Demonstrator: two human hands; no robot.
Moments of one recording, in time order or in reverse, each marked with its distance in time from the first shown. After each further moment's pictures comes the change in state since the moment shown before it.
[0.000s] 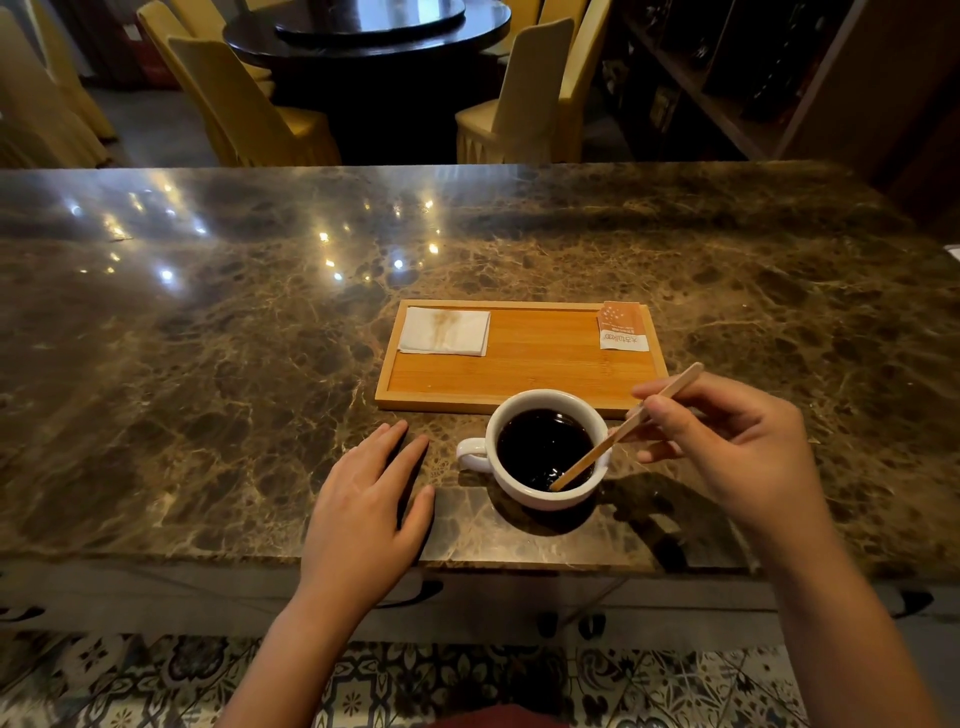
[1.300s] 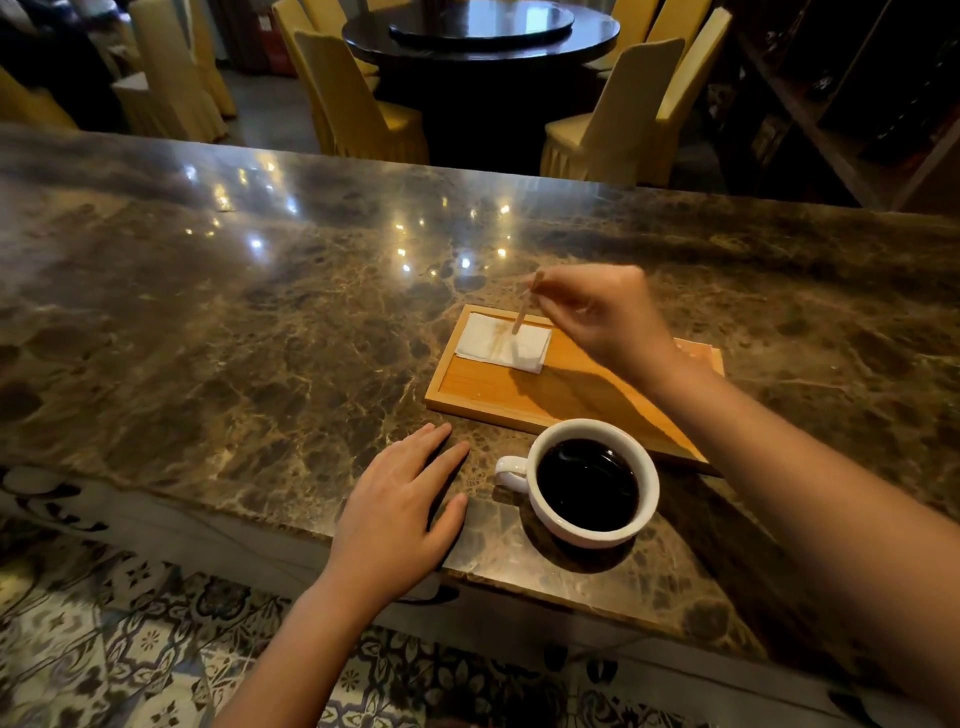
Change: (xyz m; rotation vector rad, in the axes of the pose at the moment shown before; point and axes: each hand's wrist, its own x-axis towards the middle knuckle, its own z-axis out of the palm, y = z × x) left_hand -0.001 0.001 0.002 -0.015 0.006 -0.048; right_hand 0.152 0.022 0.090 -0.490 -0.339 -0.765
